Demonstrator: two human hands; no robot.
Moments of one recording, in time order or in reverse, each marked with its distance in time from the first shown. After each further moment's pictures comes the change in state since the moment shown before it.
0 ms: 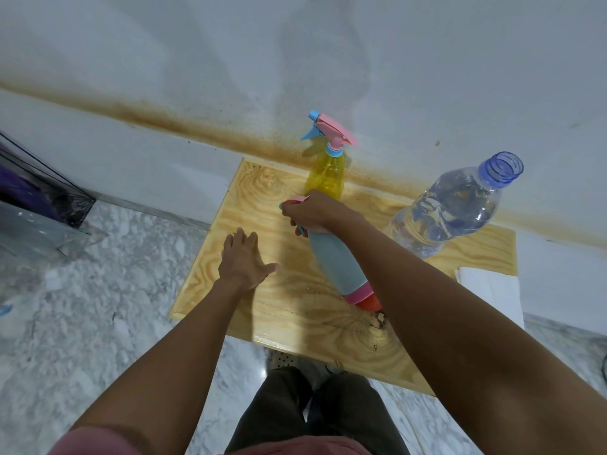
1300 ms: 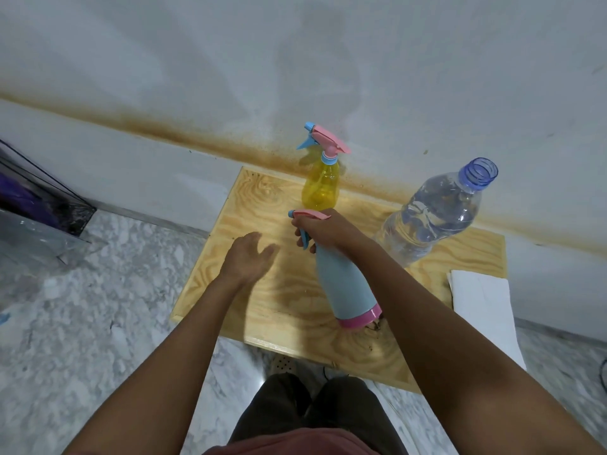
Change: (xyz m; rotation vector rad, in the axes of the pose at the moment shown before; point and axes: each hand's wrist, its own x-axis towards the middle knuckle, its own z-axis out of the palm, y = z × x) left_hand -0.005 0.014 -0.024 -0.481 0.018 -0.003; right_hand -0.033 0.030 -0.001 0.371 0.001 -0.102
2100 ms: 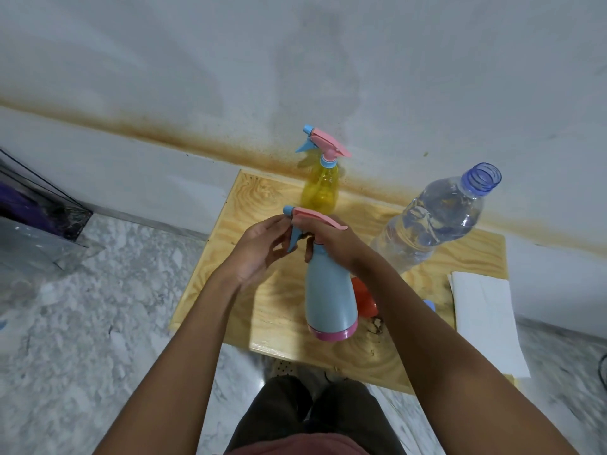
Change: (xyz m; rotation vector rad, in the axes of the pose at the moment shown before) left_hand -0.043 0.074 -0.030 -0.975 -0.361 0.052; right_hand -0.034 -0.005 -0.002 0.228 -0.111 -0.267
